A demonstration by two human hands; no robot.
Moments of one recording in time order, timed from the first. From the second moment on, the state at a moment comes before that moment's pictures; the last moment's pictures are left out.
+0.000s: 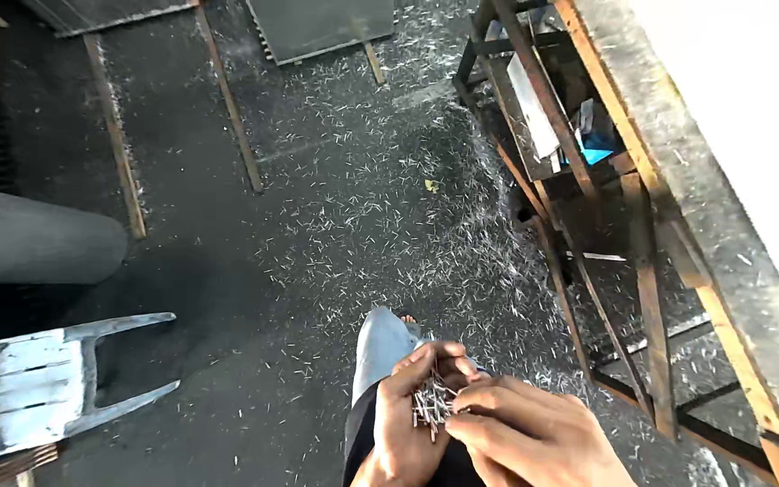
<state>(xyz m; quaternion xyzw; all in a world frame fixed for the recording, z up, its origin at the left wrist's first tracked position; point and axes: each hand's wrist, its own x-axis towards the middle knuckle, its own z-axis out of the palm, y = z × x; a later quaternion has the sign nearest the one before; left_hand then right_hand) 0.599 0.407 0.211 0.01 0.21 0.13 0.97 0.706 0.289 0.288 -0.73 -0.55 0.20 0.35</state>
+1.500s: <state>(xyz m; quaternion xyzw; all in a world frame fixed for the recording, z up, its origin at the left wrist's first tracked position) 1.398 0.739 0.174 0.25 0.15 -0.35 0.89 1.499 0.601 0.084 -0.61 -0.15 0.55 0.55</state>
